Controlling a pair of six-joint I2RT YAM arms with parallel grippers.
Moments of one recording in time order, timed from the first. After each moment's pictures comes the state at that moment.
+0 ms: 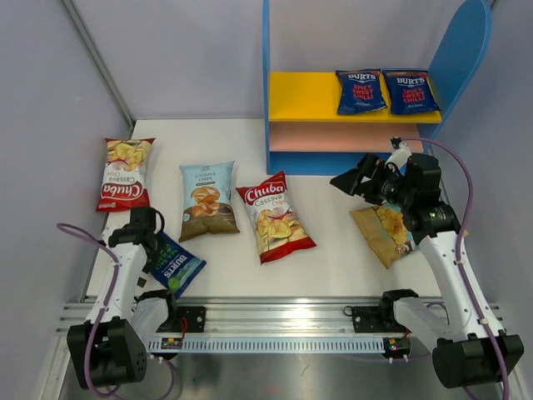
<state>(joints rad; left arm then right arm) 0.13 0.93 0.61 -1.04 -0.47 -1.07 0.11 0.95 0.97 -0.43 -0.54 0.60</state>
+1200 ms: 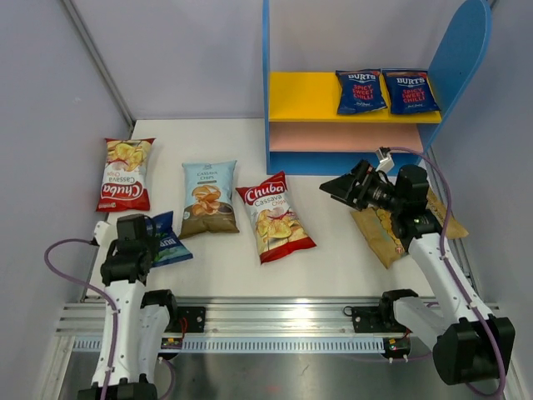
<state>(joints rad) 0.13 0.59 0.52 -0.84 -0.32 -1.06 0.11 0.95 0.78 -0.11 -0.74 0.80</state>
